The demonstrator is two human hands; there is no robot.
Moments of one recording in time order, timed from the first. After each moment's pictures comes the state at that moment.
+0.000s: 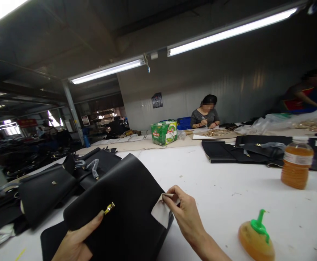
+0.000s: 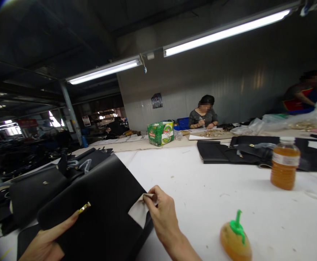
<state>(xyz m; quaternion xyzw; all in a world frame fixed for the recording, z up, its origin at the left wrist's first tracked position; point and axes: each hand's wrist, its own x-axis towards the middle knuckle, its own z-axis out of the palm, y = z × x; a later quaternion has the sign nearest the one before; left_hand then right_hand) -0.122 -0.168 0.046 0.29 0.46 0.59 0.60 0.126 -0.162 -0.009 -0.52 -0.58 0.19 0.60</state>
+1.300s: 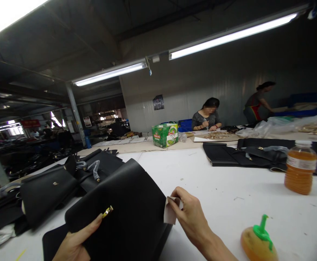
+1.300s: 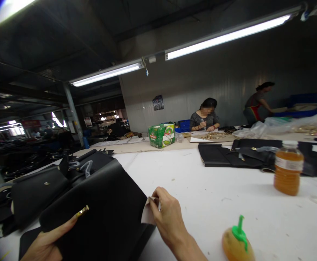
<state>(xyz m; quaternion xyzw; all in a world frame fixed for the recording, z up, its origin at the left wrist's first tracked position) -0.137 -0.157 0.032 0.24 0.44 0.58 0.65 0.139 -0.163 -0.004 -0.53 -0.64 0.10 0.55</state>
